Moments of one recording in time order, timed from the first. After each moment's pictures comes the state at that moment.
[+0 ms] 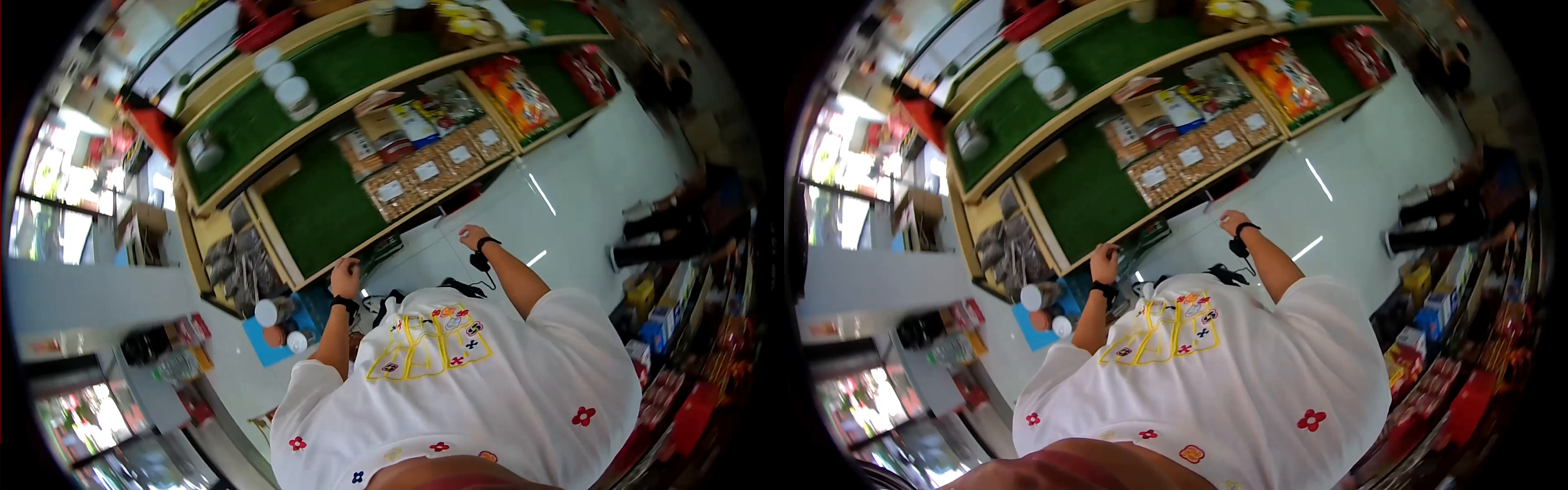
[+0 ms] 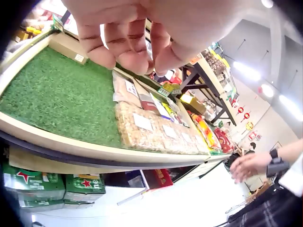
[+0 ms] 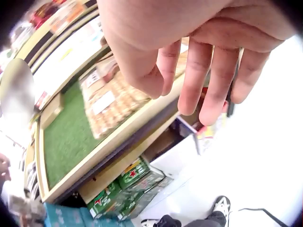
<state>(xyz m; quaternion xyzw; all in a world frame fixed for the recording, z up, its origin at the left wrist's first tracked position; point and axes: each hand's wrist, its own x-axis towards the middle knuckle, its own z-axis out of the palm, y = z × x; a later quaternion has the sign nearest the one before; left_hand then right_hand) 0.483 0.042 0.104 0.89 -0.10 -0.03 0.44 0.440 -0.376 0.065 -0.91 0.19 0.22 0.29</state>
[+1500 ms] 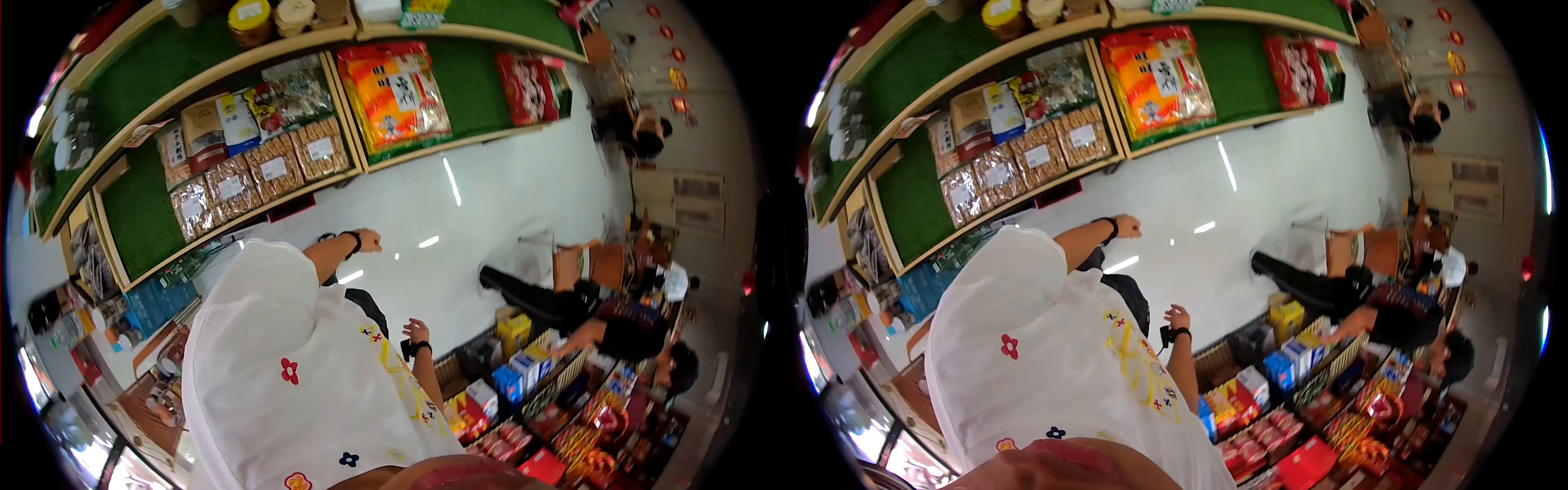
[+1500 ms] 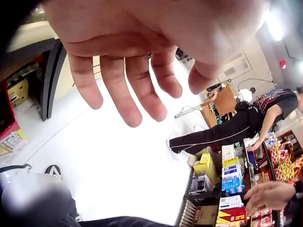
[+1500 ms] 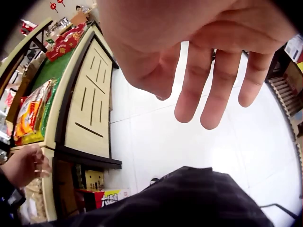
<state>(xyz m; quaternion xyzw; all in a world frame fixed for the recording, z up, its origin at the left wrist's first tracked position) 0.522 -0.686 -0.018 0.72 -0.39 -0.51 0.27 0.135 -0.806 0.004 -0.54 0.61 0.13 0.56</state>
